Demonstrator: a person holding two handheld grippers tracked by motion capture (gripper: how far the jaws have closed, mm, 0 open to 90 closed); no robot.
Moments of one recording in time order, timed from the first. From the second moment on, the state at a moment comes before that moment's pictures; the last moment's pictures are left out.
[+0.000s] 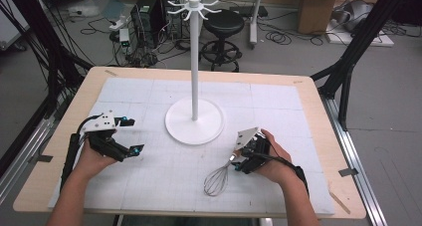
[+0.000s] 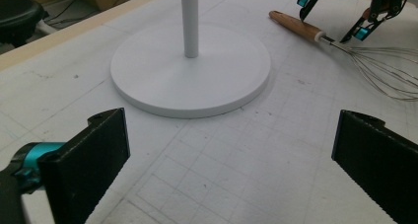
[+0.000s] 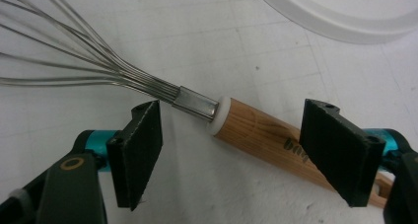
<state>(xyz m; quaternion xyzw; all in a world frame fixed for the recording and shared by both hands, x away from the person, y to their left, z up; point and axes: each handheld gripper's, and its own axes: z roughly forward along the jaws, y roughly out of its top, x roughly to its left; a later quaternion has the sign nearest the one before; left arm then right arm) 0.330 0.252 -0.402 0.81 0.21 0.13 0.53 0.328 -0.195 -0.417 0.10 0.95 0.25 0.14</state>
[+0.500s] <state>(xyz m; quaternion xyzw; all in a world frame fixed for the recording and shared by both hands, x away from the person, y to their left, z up) 0.330 0.251 -0.403 0.81 0.21 0.13 0.52 0.337 -0.180 -0.415 0.10 0.97 0.19 0.07</state>
